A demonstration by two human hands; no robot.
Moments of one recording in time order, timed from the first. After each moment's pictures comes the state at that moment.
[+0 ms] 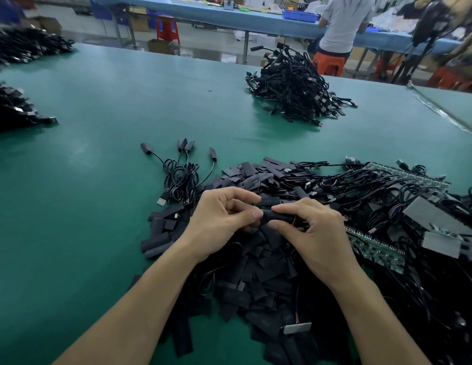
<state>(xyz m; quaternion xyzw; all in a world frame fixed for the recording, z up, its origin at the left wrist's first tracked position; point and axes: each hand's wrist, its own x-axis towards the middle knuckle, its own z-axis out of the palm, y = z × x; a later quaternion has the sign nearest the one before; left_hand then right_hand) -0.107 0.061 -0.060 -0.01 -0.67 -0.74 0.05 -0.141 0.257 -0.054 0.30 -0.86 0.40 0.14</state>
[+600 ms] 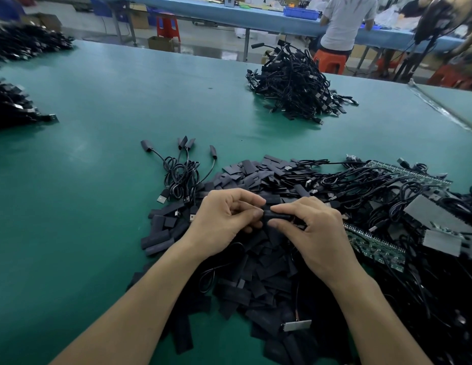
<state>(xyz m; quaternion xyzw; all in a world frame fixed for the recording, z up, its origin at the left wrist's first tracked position) -0.108 0.064 -0.061 -0.02 -0.73 -0.69 0.05 -0.140 0.257 -0.054 0.32 -0.87 0.35 0.17</state>
